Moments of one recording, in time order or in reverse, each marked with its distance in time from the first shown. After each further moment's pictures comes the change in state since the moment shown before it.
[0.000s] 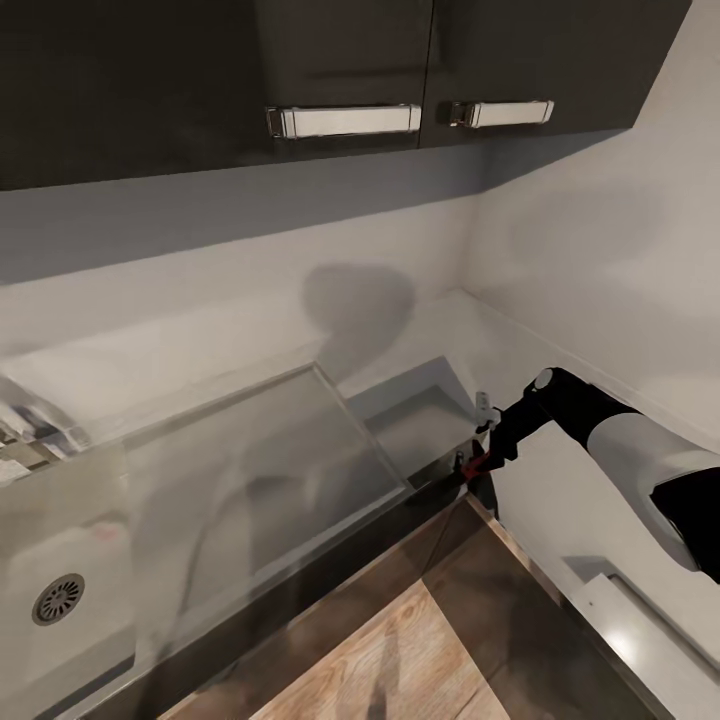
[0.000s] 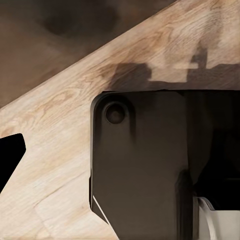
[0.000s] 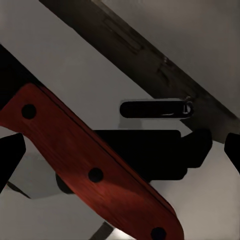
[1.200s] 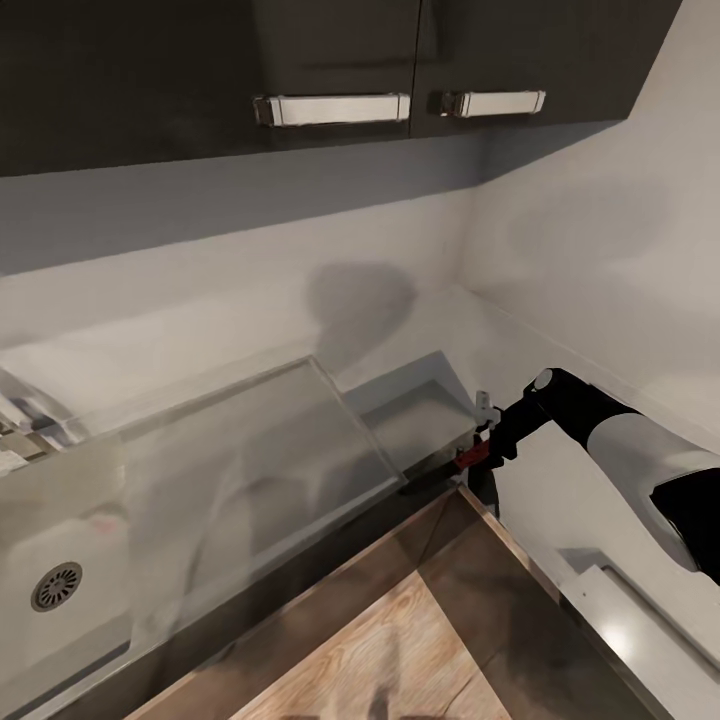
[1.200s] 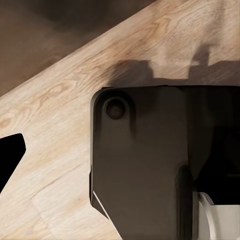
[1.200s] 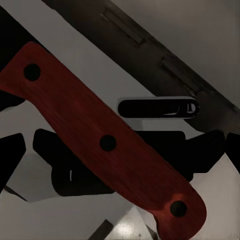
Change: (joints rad) left arm 0.000 0.000 0.000 0.002 0.000 0.000 0.000; right arm 0.002 0.000 0.000 0.000 0.000 0.000 -0.020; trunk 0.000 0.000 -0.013
